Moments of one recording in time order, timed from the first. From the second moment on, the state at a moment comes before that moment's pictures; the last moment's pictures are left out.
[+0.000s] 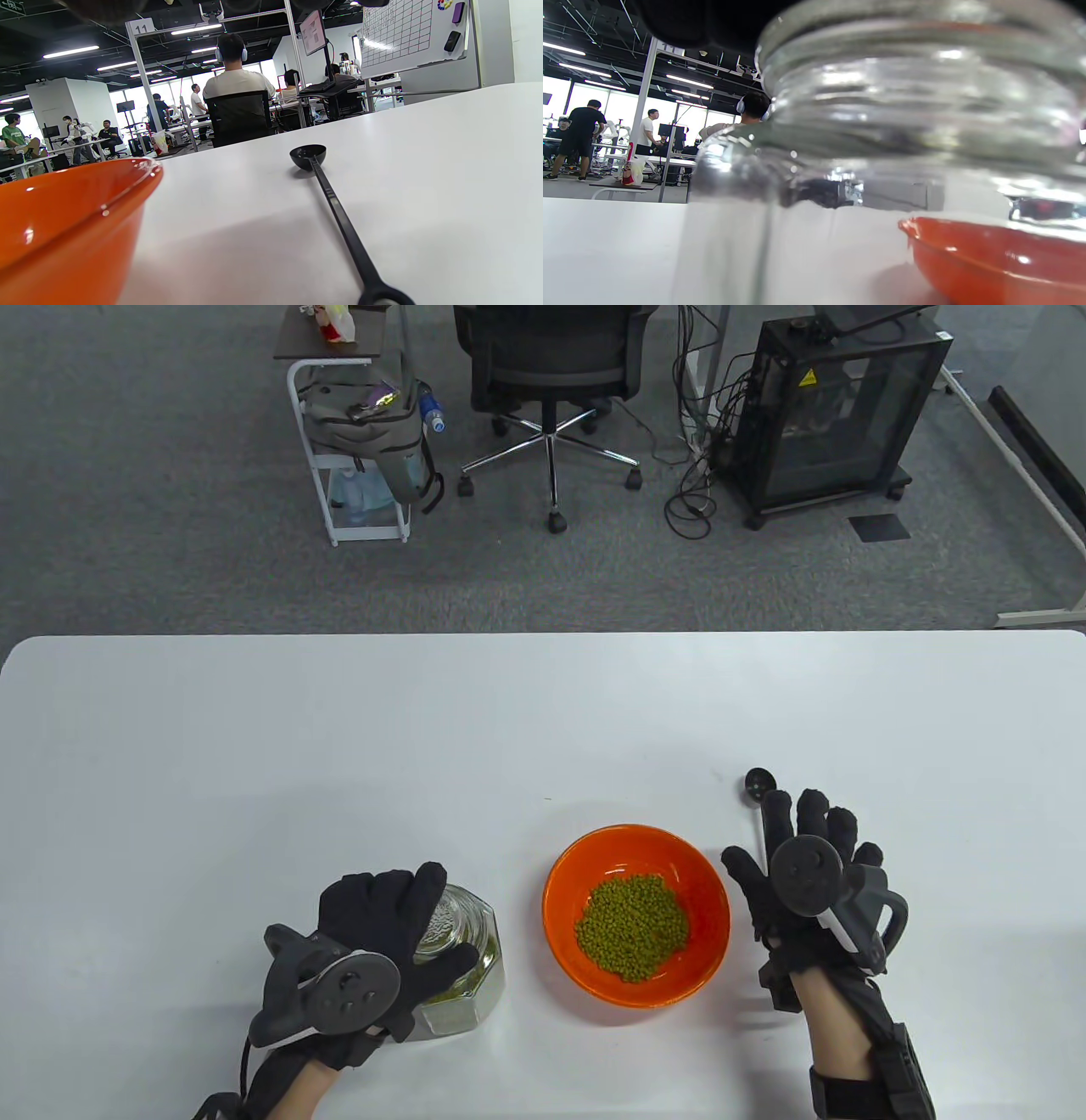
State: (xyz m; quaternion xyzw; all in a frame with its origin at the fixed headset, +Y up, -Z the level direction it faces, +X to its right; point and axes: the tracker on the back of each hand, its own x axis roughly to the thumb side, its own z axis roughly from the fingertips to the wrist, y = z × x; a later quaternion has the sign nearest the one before) left_hand -0.197 -0.644 -0.230 0.15 -0.25 0.11 0.95; right_hand 0.231 -0.679 -0.299 -0.08 -0.08 0.98 0.14
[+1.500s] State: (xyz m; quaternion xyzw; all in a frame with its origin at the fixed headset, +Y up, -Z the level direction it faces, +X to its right) left_hand -0.312 -0.656 -0.274 0.15 -0.04 0.07 0.98; right_hand 0.206 -0.665 -0.290 0.00 -0.10 0.99 0.11
